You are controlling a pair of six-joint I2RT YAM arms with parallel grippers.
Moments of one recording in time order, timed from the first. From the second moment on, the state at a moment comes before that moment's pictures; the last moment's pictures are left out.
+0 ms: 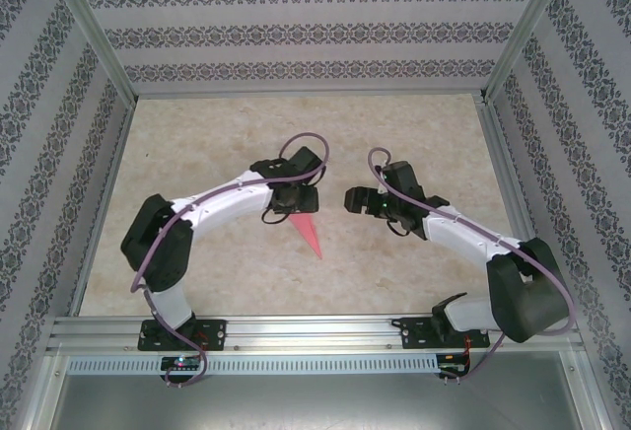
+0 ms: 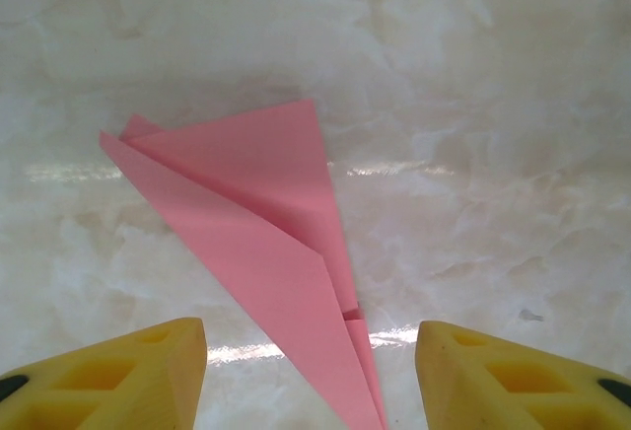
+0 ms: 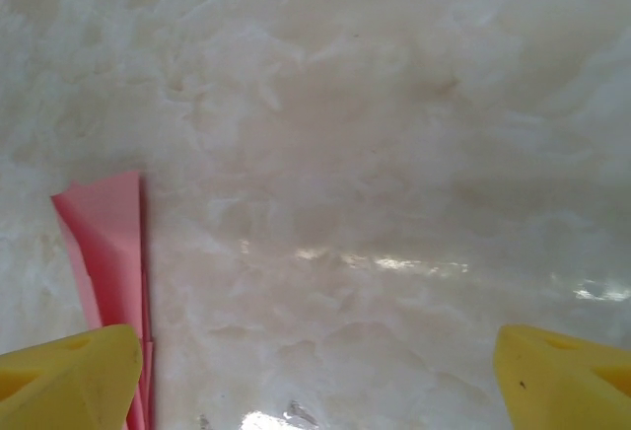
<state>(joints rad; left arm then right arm) -0.77 1.80 1.35 -0.77 -0.11 -0.81 0.42 1.34 0.68 -0.18 -0.14 0.48</state>
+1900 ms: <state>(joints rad) -0.79 1.72 1.27 -0.51 -0.03 -0.77 0.34 1.25 0.56 -0.03 -0.08 0.55</state>
